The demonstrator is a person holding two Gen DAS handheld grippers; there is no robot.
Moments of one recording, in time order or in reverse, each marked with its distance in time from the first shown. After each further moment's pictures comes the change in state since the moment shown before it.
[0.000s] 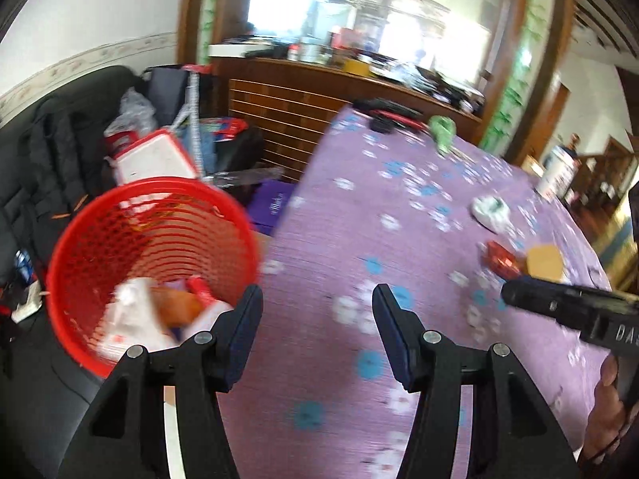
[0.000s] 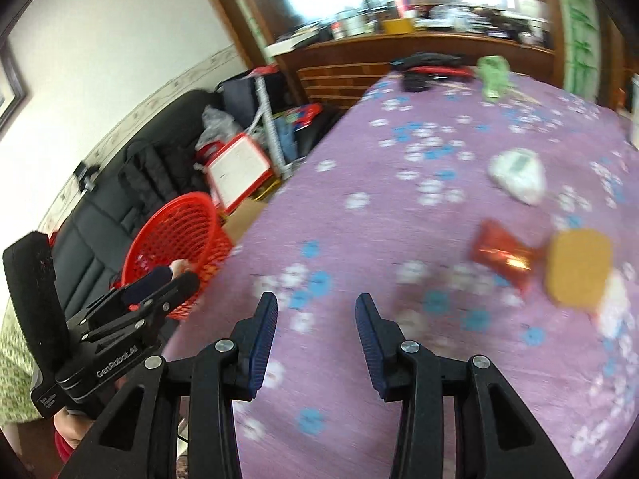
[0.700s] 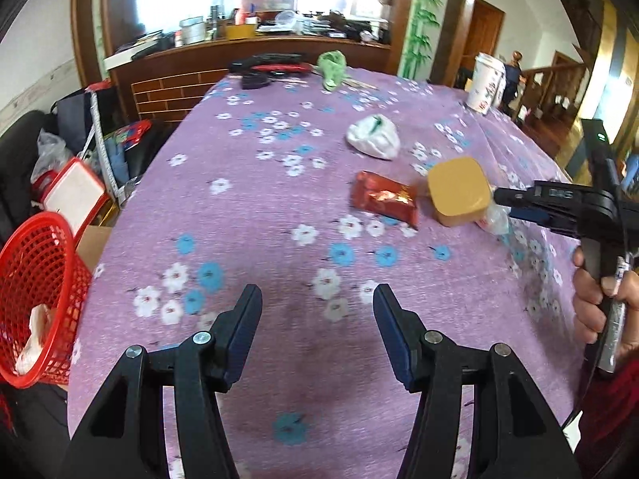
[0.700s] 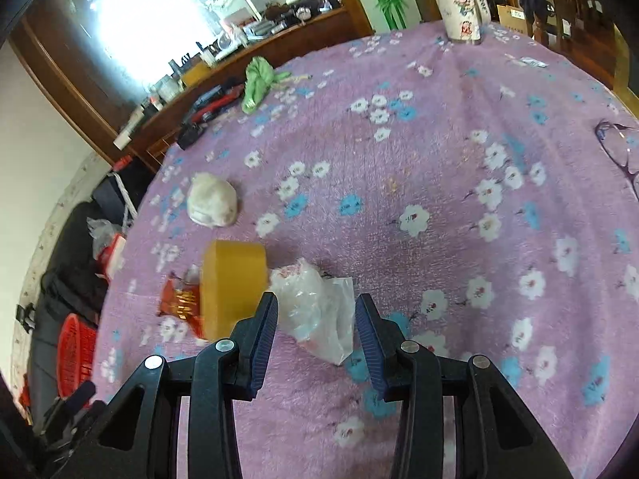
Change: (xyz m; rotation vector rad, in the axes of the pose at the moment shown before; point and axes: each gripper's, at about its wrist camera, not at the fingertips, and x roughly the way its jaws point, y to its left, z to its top) left arm 0.041 -0.152 -0.022 0.254 0.141 -0.114; right arm -0.031 -0.230 -0.013 0.401 -0.072 -0.205
